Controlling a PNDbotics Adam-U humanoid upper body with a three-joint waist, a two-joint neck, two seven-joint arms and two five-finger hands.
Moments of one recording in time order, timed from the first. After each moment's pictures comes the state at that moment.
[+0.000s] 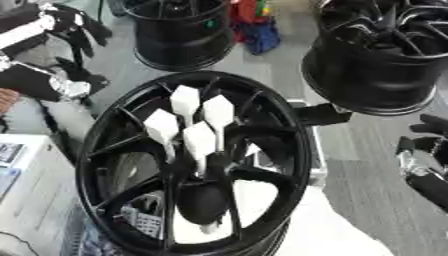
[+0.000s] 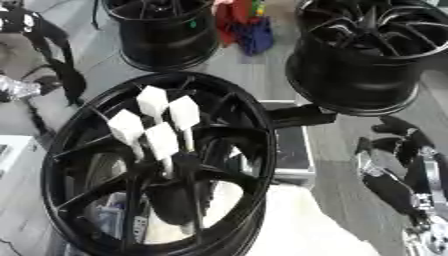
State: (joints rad) left arm -0.53 0.89 -0.20 -1.76 -0.18 -0.15 -0.56; right arm 0.04 -0.26 0.04 -1.86 0.12 -0.07 -0.21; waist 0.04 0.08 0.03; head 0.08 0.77
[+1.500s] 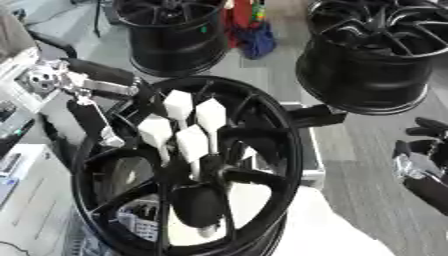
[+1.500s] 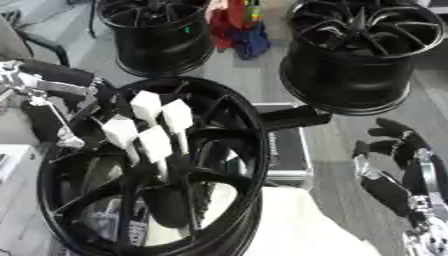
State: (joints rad) left arm -0.72 0.79 -0.47 -1.54 -0.29 -0.22 -0.89; right arm 0.04 -0.27 0.05 -1.86 0.12 -0.07 -0.20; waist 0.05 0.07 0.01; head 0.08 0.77
